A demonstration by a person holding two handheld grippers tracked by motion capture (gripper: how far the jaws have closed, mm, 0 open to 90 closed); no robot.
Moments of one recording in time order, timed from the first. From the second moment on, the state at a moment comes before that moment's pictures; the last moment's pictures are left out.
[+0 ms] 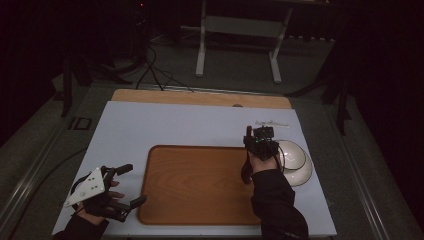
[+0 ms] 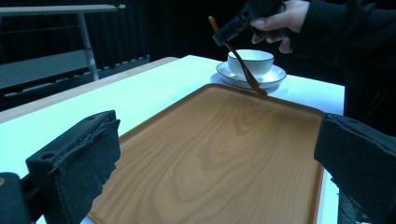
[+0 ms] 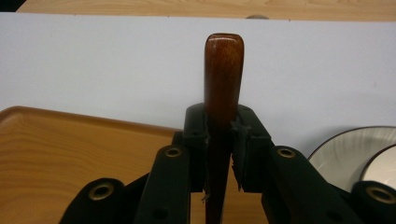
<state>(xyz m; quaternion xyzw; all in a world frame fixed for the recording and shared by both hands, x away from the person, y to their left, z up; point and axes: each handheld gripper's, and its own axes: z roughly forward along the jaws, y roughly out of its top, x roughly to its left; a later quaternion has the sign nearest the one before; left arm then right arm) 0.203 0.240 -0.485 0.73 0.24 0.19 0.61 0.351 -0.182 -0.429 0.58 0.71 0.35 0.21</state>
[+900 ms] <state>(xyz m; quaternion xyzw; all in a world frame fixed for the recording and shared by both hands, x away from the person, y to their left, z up) 0.203 0.239 -0.486 0.74 0.23 0.19 0.60 0.337 -0.168 -0.486 0.60 0.71 0.32 0.17</state>
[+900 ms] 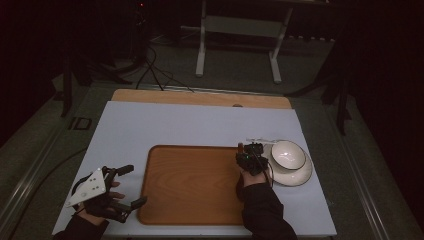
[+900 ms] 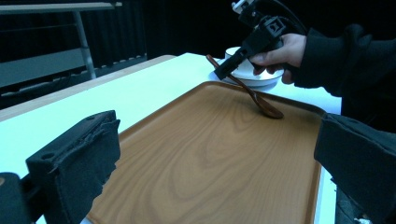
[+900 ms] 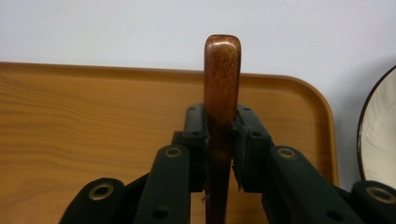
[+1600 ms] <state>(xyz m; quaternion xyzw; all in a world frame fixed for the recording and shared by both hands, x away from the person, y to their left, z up) 0.203 0.237 -0.487 0.74 0.23 0.18 0.60 0.341 -0.174 -0.521 0.63 0.70 0.30 0.16</state>
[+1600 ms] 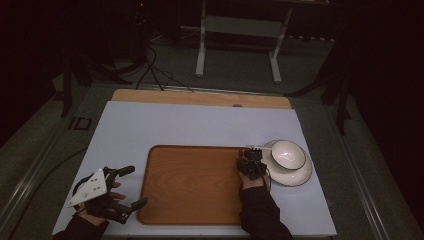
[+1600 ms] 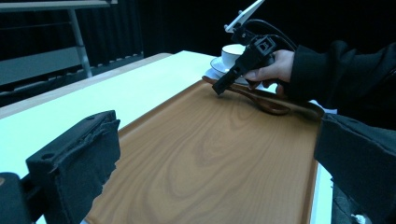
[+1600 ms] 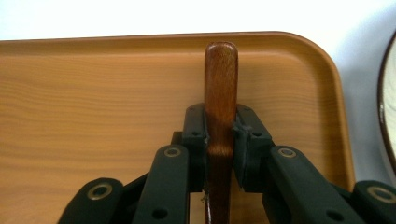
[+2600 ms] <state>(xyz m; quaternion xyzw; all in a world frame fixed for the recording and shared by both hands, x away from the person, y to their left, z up) 0.203 0.237 -0.487 0.75 0.22 0.18 0.60 0.343 -0.171 -0.508 0.61 0.71 0.29 0.17</state>
